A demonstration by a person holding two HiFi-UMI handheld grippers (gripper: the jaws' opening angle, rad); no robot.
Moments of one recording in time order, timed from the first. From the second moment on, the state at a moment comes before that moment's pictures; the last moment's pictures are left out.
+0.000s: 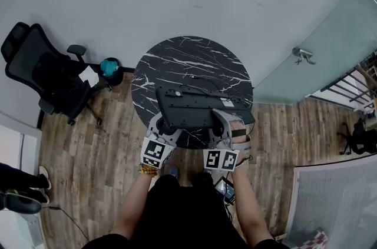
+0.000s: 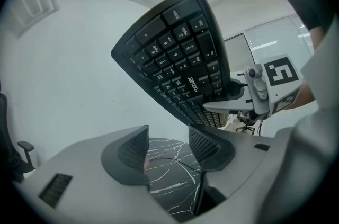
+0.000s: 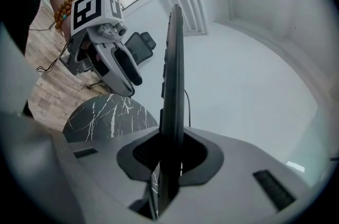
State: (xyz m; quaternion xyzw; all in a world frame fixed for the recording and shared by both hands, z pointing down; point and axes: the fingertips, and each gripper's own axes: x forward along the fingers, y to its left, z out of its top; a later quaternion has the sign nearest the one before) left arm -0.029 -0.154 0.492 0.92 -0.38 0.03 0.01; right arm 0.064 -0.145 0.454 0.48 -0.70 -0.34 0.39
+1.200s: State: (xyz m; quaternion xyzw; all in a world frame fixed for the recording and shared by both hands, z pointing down) left arm -0.027 -0.156 0.445 0.92 -0.39 -0.01 -0.03; right arm 0.081 -0.154 0.400 0.57 -0.80 -0.13 0.15
